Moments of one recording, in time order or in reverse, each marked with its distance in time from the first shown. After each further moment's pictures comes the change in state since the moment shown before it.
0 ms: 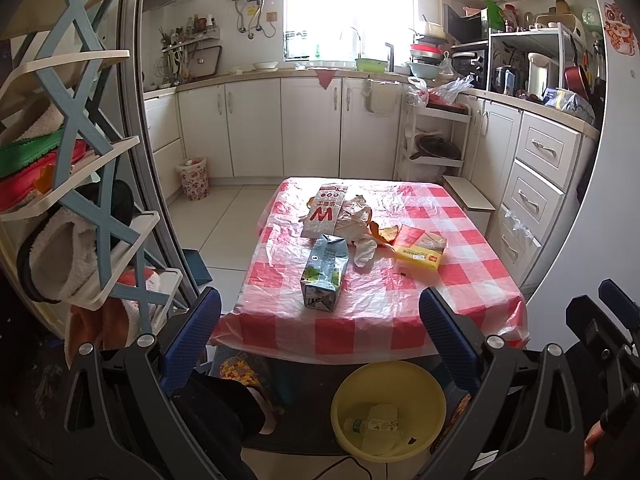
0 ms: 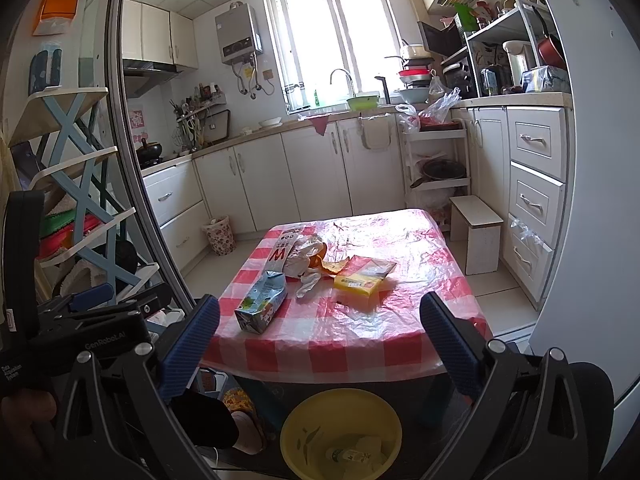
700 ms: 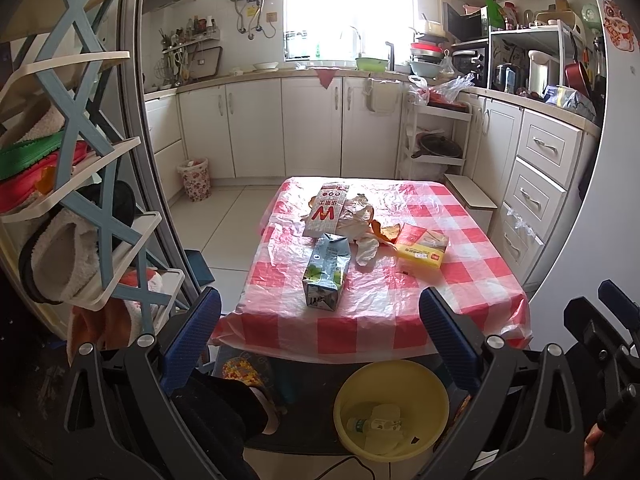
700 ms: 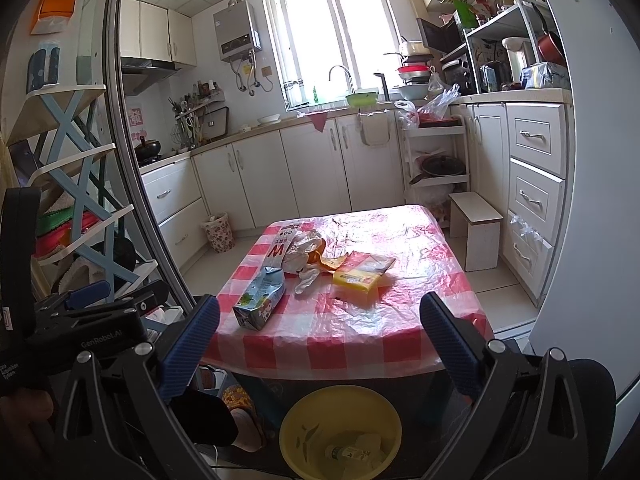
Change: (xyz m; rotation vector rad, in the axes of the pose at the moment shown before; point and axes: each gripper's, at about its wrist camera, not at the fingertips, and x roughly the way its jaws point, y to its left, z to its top) left arm -0.001 0.000 0.001 0.000 0.000 0.000; right arm -0.002 0.000 -0.003 0.003 0.007 -0.001
